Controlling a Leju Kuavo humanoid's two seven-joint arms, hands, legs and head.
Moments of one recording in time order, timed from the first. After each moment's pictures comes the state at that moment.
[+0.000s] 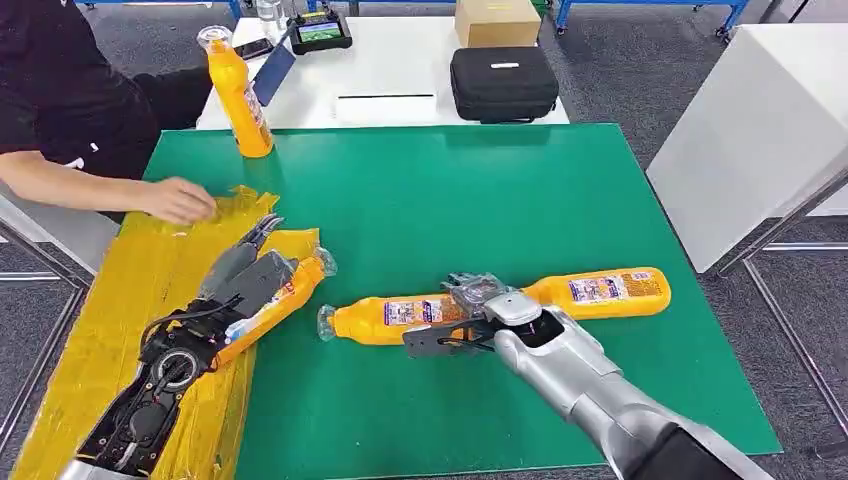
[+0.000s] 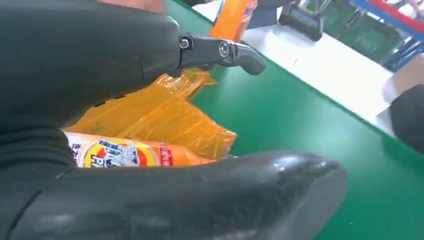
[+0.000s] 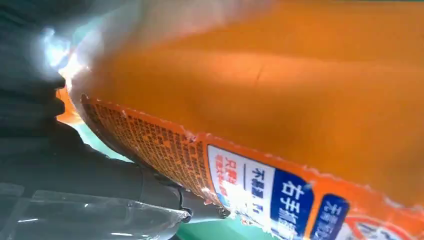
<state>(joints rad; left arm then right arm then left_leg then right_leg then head) -0.28 0.19 -0.30 -1.42 -0.51 -0.02 0.07 -0.68 -0.03 0.95 -0.72 0.91 0.24 0.16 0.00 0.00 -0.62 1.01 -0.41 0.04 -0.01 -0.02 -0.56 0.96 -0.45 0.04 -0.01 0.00</state>
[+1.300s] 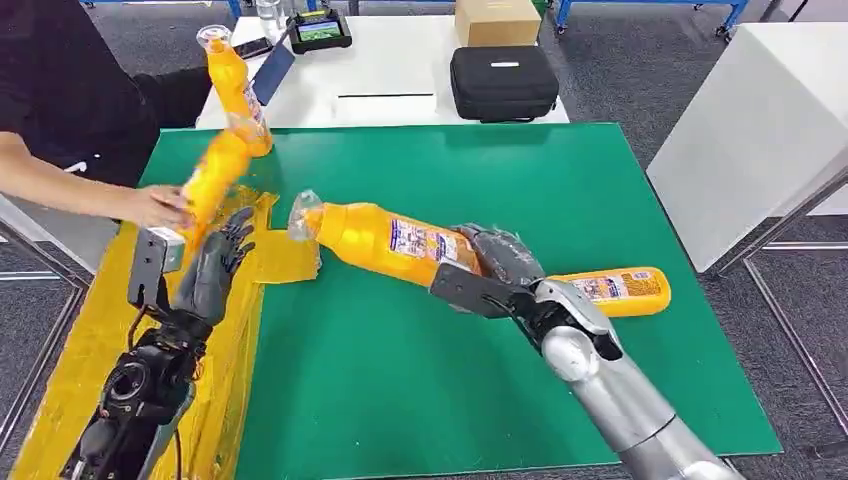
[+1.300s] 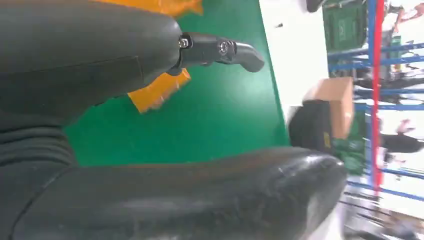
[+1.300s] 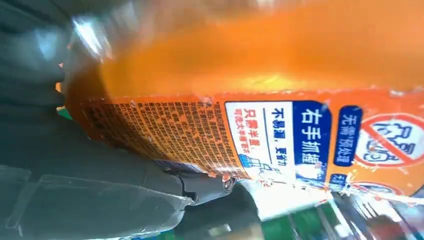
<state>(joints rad) -0.17 0.18 -0.21 -1.55 0.28 -0.02 0.04 -0.45 -0.15 0.62 -1.35 0.50 -0.06 0.06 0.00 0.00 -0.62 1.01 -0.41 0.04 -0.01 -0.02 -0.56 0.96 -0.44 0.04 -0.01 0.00</state>
